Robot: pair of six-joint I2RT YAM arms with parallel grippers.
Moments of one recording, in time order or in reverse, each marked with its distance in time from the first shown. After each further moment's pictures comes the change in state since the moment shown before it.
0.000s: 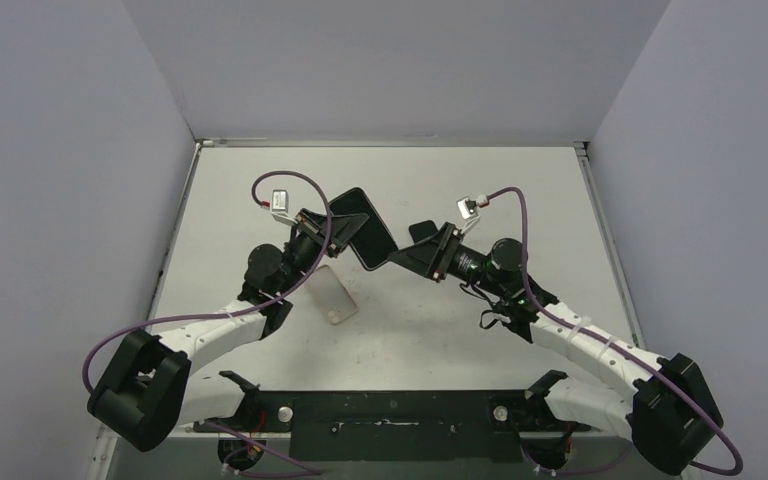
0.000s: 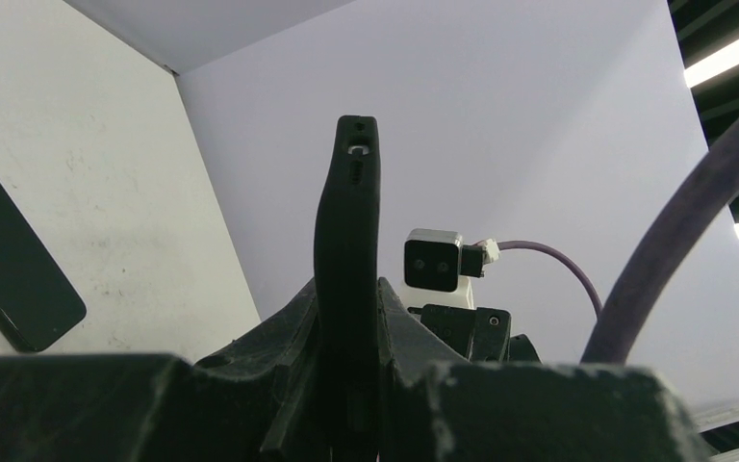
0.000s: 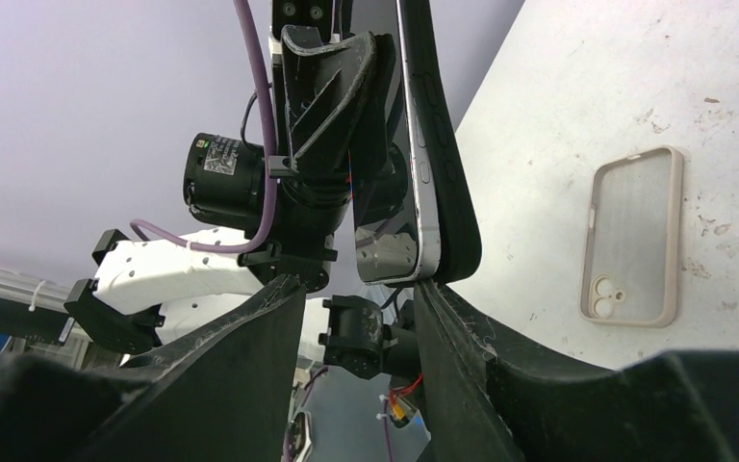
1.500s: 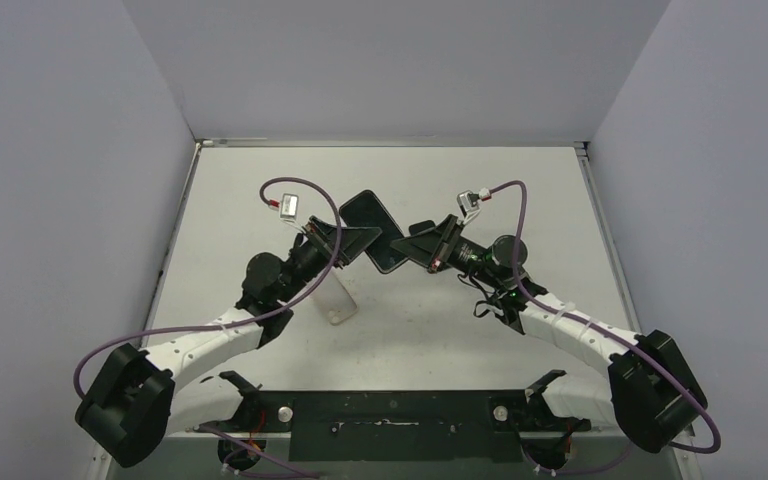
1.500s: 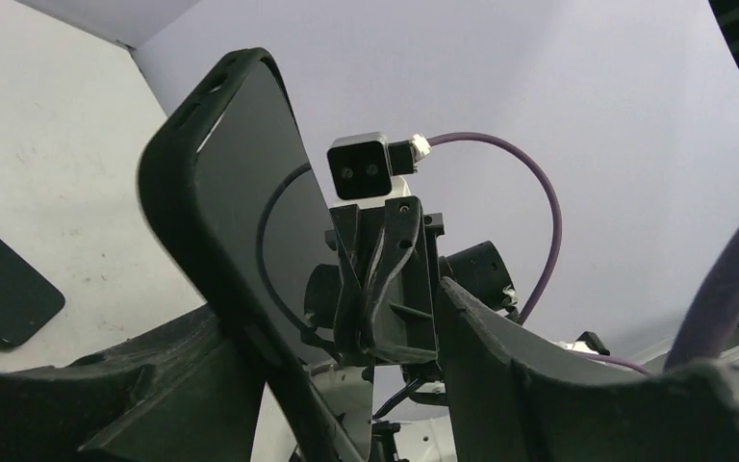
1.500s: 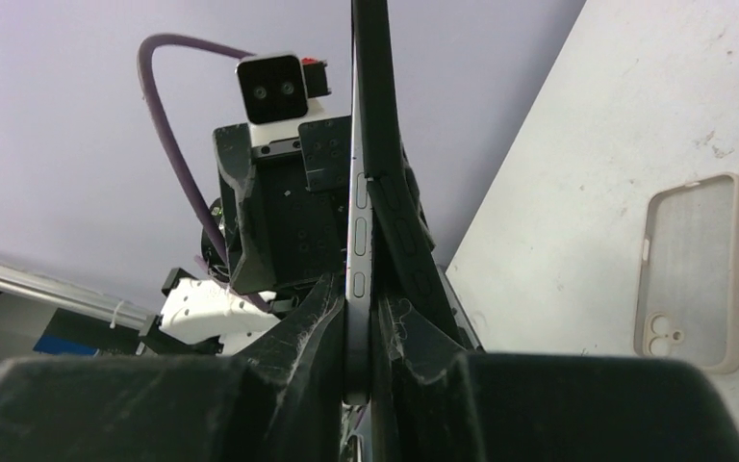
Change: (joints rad) left arm -0.098 -0.063 0.000 -0.013 0.035 0.148; right arm -0.056 0.136 -0.020 0.275 -0.054 0.174
